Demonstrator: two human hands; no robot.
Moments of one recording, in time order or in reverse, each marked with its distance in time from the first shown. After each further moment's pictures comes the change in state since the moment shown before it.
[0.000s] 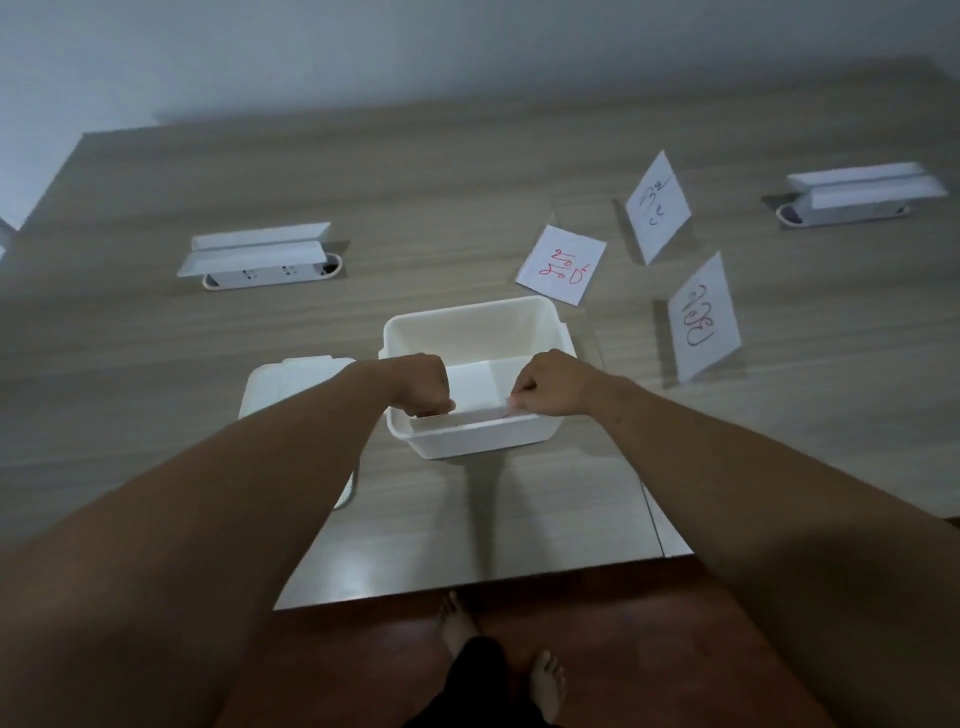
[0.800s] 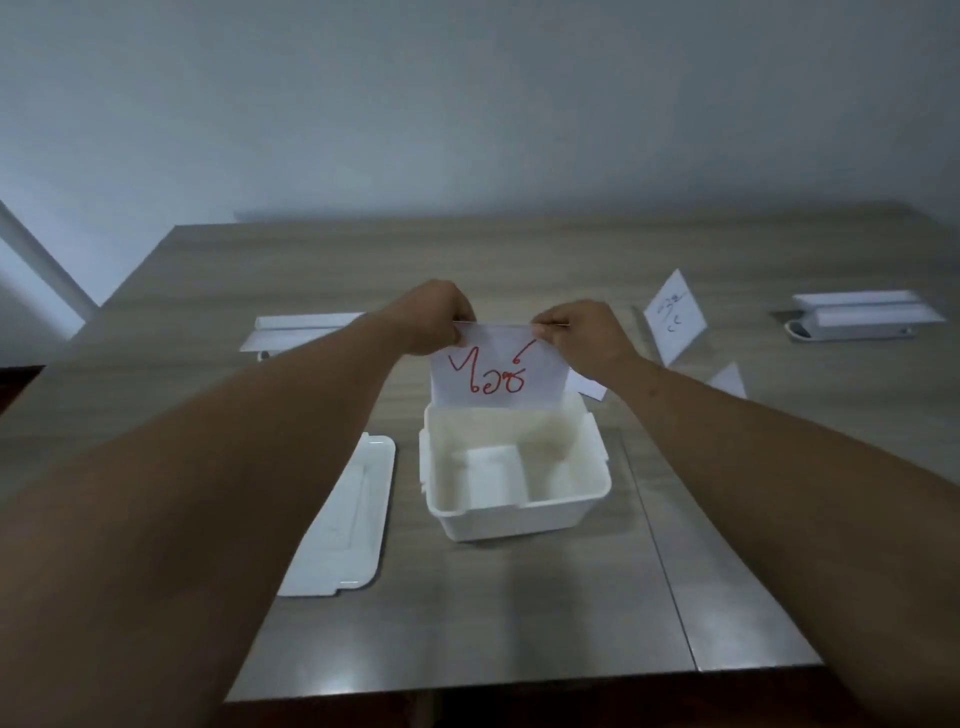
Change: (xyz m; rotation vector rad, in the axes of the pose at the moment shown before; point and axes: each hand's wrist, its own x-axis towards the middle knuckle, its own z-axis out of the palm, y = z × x) left_hand -0.052 -0.002 -0.156 -0.054 0.619 0.135; right_hand 0.034 -0.070 -0.125 0.273 0.606 -0.114
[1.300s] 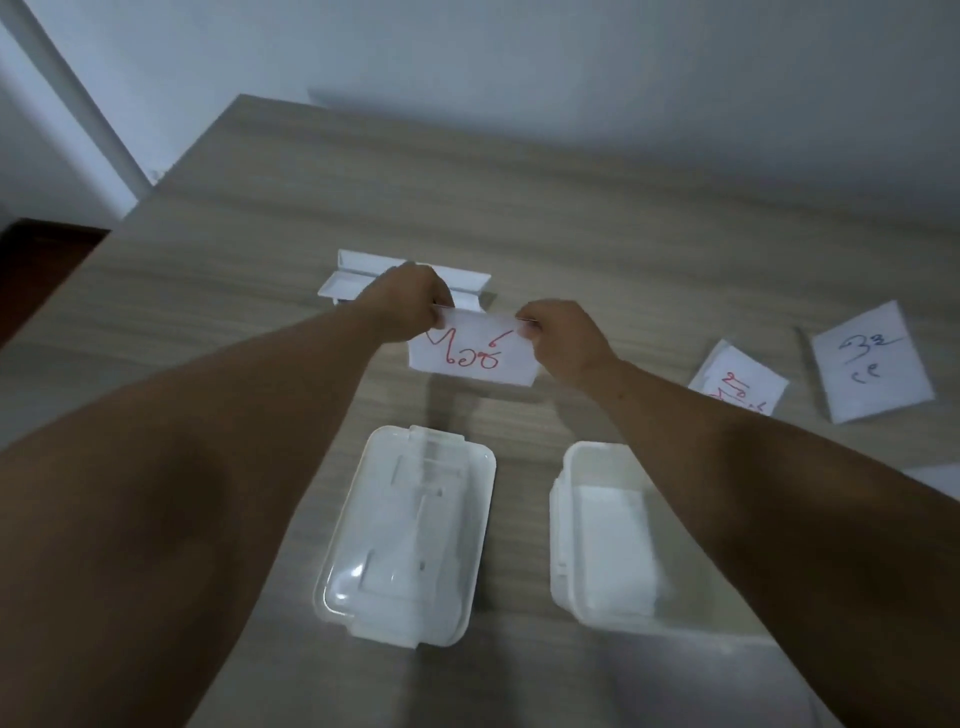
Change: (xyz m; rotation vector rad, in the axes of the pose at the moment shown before) left_hand 0.045 -0.269 0.011 -0.034 0.011 -0.219; right_hand 0.148 -0.059 0.229 -0.233 -0.277 -0.089
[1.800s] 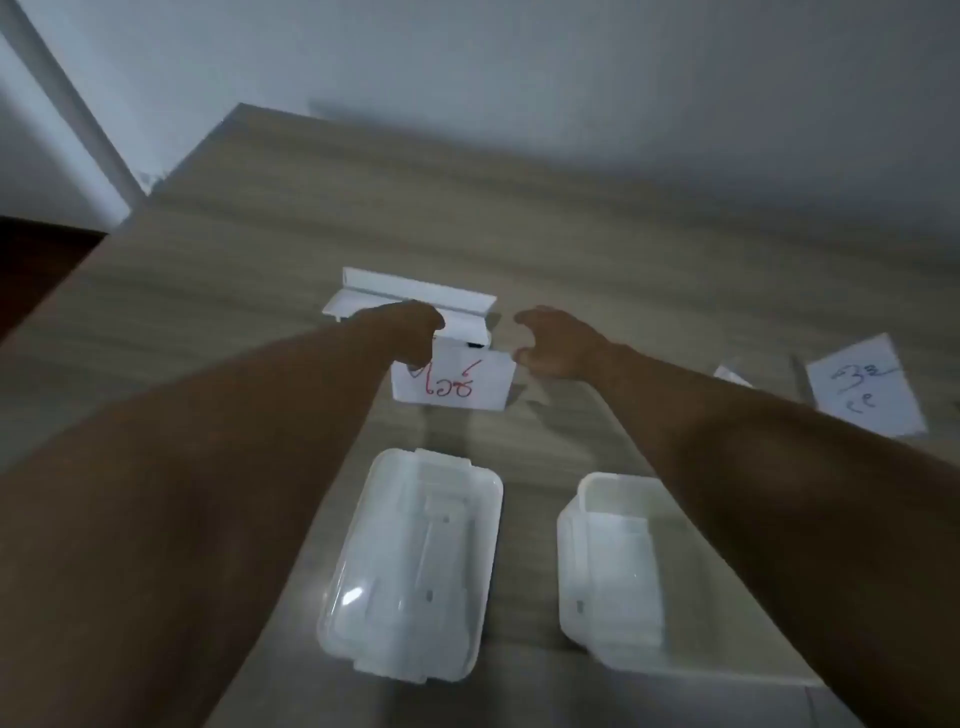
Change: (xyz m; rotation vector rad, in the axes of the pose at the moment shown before) left_hand 0.031 -0.032 0.013 0.177 -0.324 -0.130; right_hand 0.033 -0.021 -0.016 -0.251 -0.315 0.035
